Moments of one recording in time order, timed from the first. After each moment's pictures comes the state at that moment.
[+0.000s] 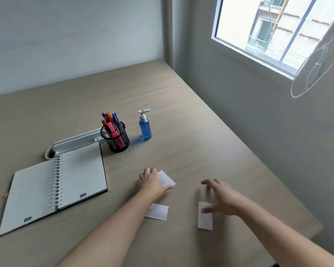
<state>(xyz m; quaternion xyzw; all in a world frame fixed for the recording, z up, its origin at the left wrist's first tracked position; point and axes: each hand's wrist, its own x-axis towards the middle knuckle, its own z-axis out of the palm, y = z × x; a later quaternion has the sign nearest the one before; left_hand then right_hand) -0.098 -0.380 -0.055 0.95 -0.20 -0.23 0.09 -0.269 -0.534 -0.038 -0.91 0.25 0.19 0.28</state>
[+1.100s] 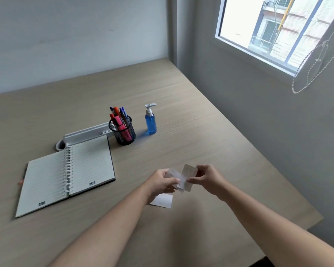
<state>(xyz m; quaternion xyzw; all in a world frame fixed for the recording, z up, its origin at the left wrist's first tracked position) -0.124 -0.347 -0.029 0.71 -0.18 -0.48 0.48 -0.235 -0.498 -0.033 -0.76 0.31 0.02 0.58</state>
